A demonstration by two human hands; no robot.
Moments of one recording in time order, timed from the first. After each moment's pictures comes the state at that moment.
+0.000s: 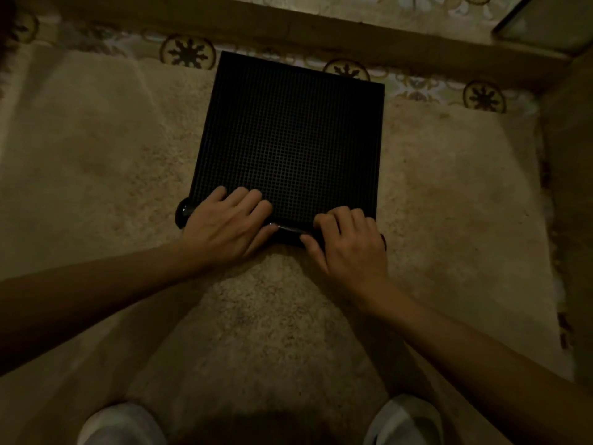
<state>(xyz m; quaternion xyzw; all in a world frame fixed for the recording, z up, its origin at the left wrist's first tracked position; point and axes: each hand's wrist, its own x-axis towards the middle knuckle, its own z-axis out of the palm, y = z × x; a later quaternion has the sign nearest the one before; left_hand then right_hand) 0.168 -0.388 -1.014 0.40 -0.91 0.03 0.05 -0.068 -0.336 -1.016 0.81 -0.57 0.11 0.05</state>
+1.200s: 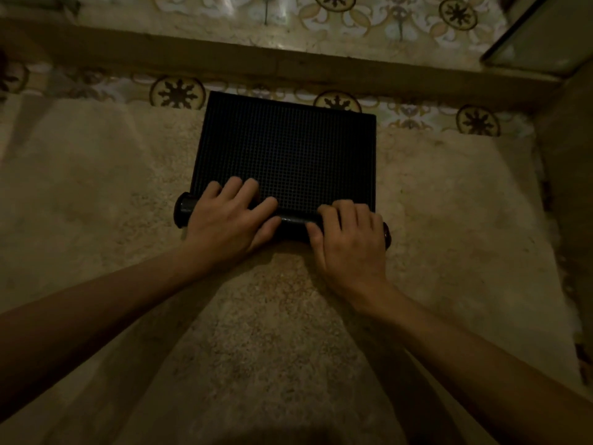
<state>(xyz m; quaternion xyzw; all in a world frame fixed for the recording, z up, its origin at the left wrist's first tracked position) 0.154 -0.450 -1.016 0.44 -0.89 0.07 0.08 -0.068 -0.401 -1.017 0.76 -0.64 0.12 0.08</state>
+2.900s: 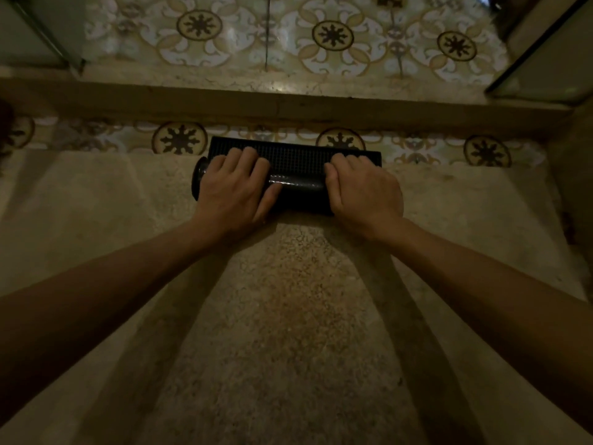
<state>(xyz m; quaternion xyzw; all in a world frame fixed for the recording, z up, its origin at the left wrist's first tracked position) 0.144 -0.564 -1.014 0.49 -0.86 0.07 0.13 -0.090 -0.548 -0.999 0.78 -0.62 0.13 0.03</state>
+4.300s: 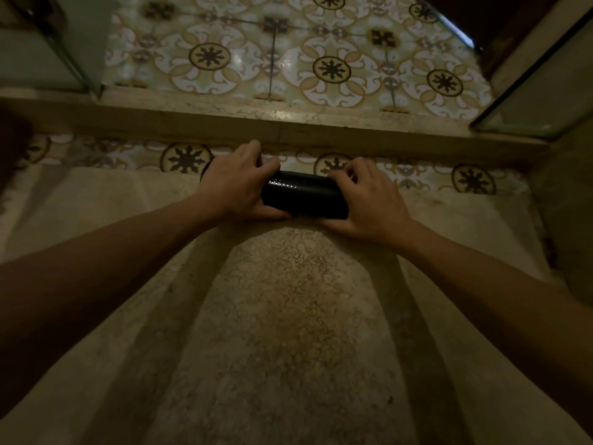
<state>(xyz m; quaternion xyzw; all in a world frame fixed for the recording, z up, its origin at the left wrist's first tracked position) 0.145 -0.616 -0.991 0.45 -0.89 0.04 0.01 -0.131 -0.575 -1.002 0.84 -0.53 0.08 0.04</state>
